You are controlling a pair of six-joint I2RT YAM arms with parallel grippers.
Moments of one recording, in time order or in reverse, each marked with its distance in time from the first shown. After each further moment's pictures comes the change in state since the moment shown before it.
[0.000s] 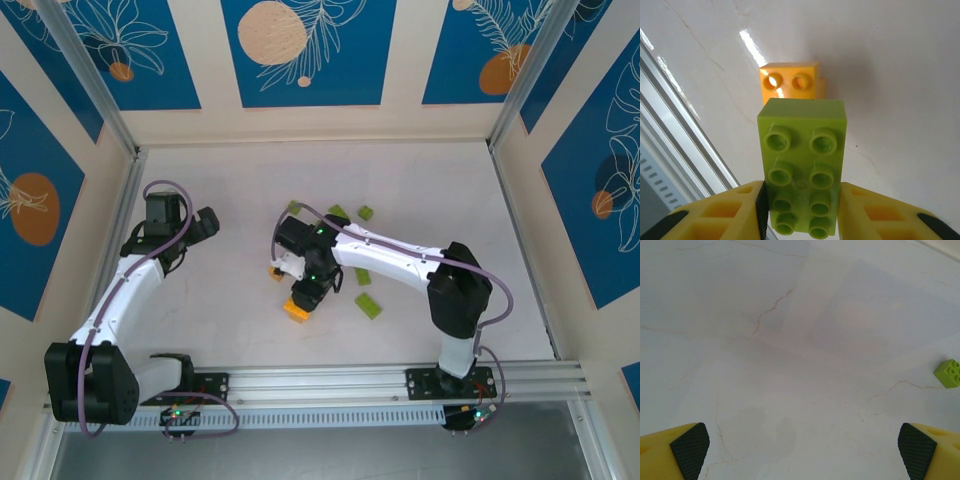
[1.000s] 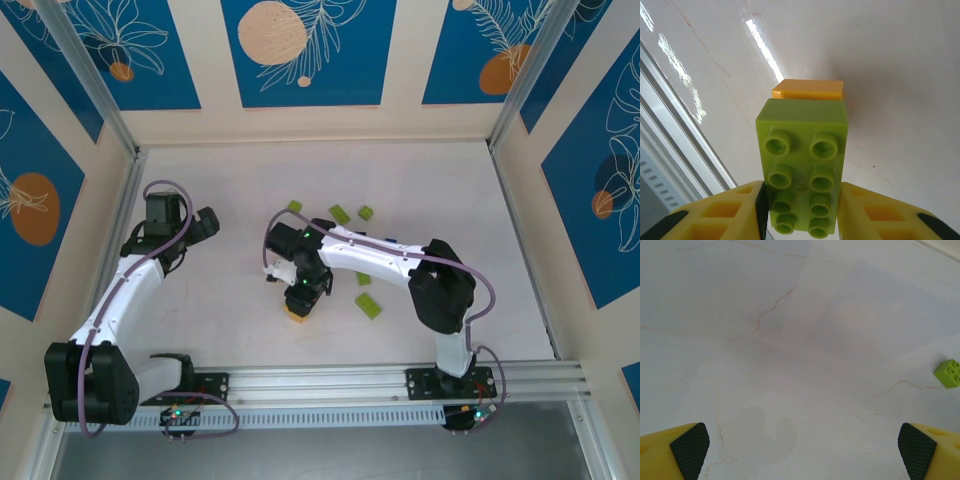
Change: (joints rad) left arm 0.000 0.000 0.000 0.000 0.000 0.000; right arm 0.024 0.089 0.042 -0.005 -0.024 -0.016
